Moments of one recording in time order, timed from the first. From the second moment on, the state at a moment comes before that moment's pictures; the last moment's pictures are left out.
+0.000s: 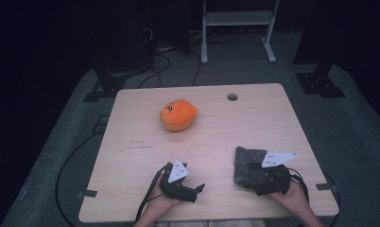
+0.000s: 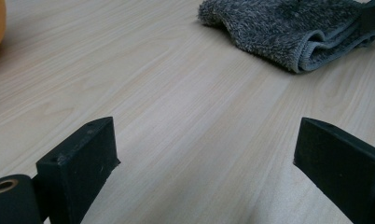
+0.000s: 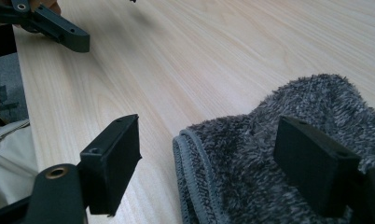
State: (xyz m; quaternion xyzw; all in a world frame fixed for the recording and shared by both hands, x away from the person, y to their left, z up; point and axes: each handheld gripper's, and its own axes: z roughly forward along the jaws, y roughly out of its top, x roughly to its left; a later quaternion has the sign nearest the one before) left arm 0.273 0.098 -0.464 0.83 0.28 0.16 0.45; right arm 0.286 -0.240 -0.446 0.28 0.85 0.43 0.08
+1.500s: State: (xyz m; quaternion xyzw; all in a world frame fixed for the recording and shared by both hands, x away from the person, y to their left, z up) left arm 0.333 0.133 -0.403 0.76 0.33 0.25 0.50; right arm 0.299 -0.255 -0.445 0.31 0.84 0.43 0.10
